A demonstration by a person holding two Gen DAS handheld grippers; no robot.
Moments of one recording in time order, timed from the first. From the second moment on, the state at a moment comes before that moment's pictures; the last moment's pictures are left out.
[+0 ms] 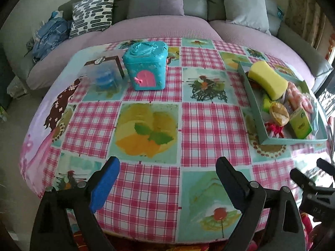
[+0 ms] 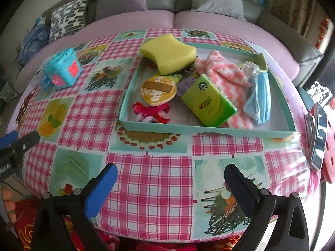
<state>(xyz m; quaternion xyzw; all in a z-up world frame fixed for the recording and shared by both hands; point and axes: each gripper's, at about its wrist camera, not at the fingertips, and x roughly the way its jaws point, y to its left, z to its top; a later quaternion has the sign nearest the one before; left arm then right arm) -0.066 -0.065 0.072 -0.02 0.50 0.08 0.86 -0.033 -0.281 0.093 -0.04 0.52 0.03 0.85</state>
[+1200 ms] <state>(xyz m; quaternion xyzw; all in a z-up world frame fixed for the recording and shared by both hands) -0.068 -0.077 0.069 0.03 0.50 0.10 0.86 -0.032 -0.286 0.088 -0.04 0.51 -0.01 0.86</state>
